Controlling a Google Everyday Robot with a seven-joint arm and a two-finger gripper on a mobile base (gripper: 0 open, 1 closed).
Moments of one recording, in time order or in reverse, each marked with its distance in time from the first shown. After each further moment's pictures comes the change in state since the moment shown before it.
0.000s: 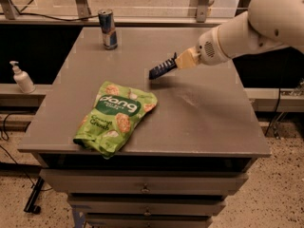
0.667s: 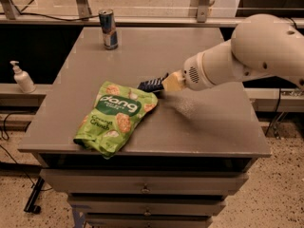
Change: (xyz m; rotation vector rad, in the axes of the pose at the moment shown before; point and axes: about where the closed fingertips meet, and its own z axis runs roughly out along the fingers) arm 0.042 0.060 0.014 -0.005 0.020 0.077
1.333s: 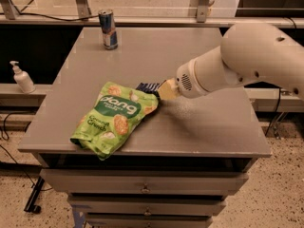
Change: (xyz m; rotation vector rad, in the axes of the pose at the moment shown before) arm 0.015 0.023 0.002 0.021 0.049 0.007
